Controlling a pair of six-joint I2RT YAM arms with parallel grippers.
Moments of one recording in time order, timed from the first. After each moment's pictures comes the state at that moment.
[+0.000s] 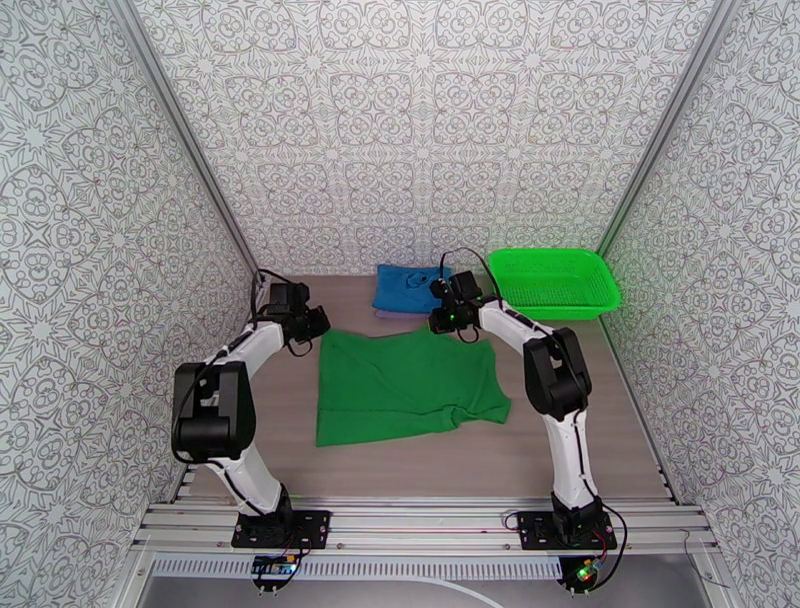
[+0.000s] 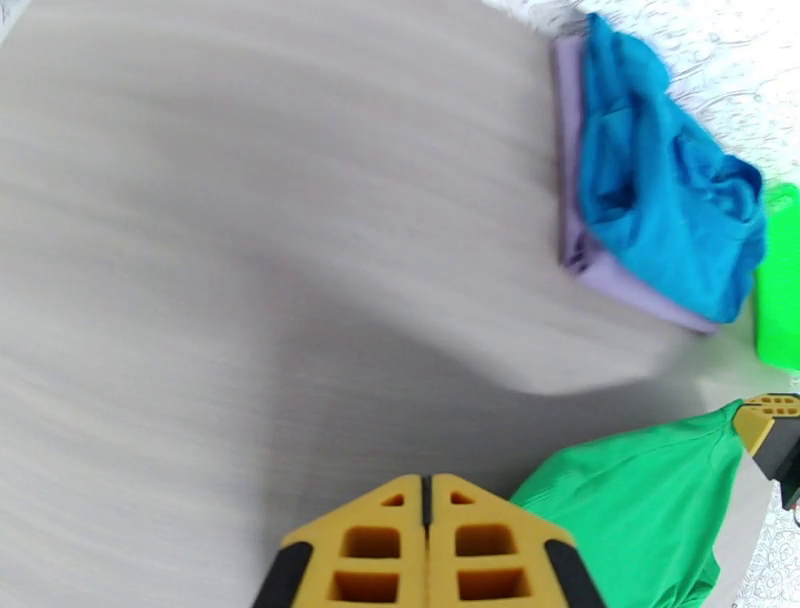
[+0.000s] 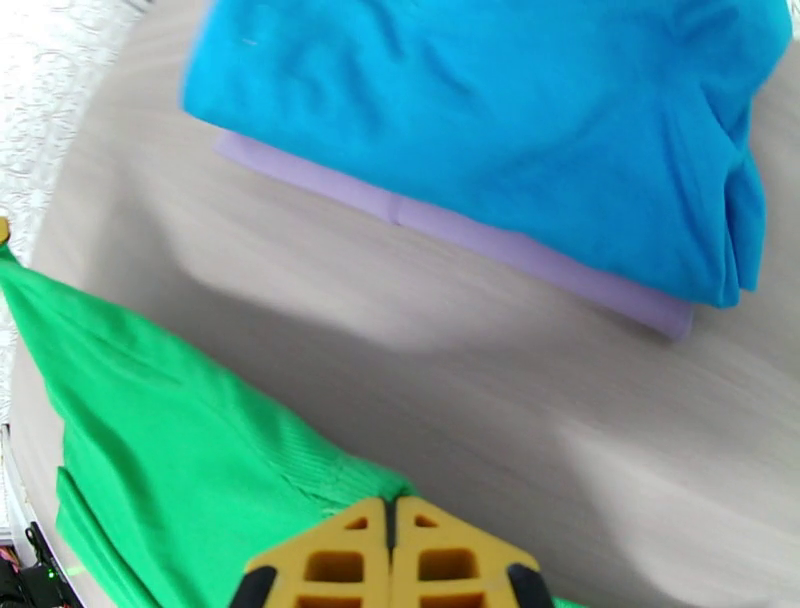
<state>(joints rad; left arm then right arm) 0.03 1.76 1.22 -0.30 0.30 -0.41 0.40 2.19 1.73 -0.45 -0.39 0.20</state>
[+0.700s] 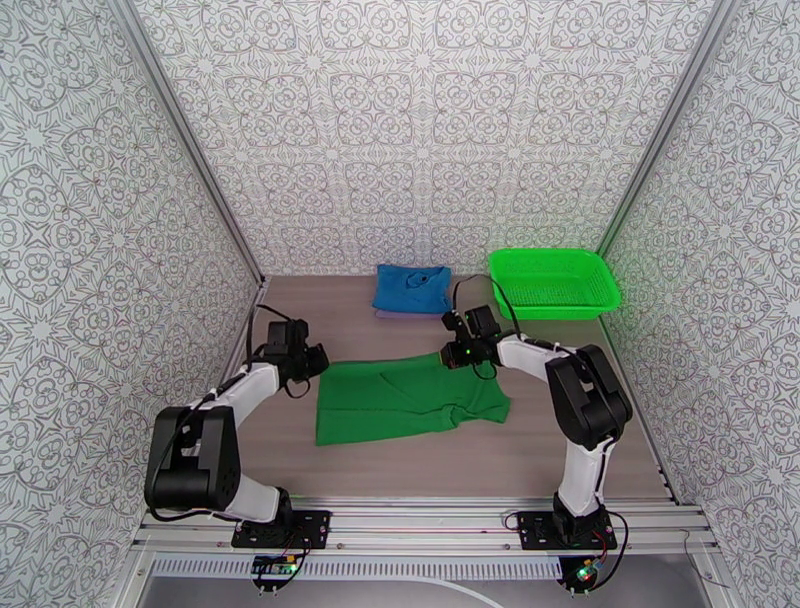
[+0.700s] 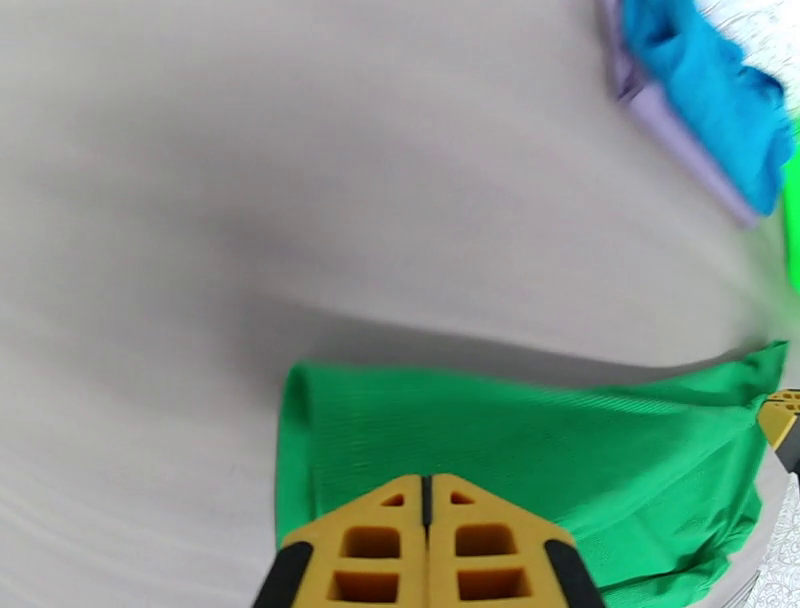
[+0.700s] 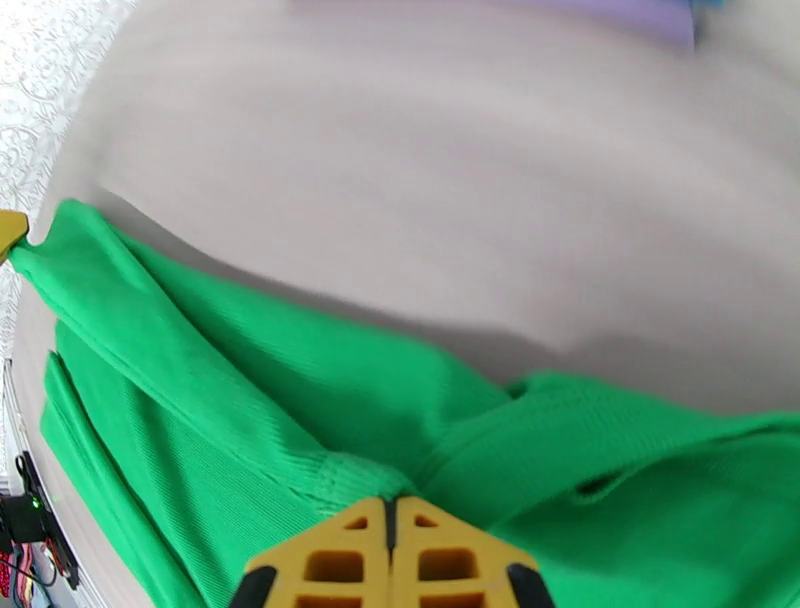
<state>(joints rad) 0.00 1.50 0.78 -0.26 0.24 -0.44 0.40 1.93 1.17 -0.22 -0.43 0.21</state>
